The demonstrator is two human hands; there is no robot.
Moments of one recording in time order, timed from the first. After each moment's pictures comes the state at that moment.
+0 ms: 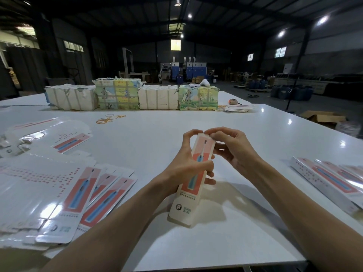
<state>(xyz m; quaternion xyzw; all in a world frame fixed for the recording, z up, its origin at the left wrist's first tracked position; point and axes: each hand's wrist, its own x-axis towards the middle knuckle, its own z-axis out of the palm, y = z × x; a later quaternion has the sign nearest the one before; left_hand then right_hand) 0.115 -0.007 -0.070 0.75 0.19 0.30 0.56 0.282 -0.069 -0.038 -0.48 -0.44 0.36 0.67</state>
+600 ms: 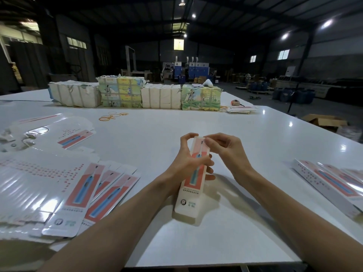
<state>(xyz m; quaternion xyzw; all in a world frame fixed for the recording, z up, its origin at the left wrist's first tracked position) 0.113 -0.002 -0.075 0.67 0.21 0.33 0.63 0.265 -0.068 -0.058 -0.55 -0.53 0.17 0.62</state>
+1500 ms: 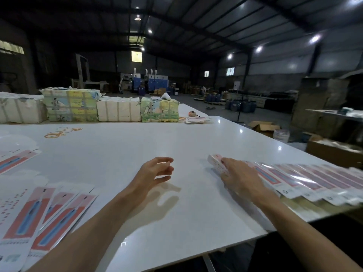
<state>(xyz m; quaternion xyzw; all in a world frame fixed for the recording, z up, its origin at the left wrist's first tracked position) 0.113 -0.004 -0.084 0.65 0.17 0.32 0.67 0.351 -0.196 -0.063 -0.86 -0.46 -0.13 0.14</state>
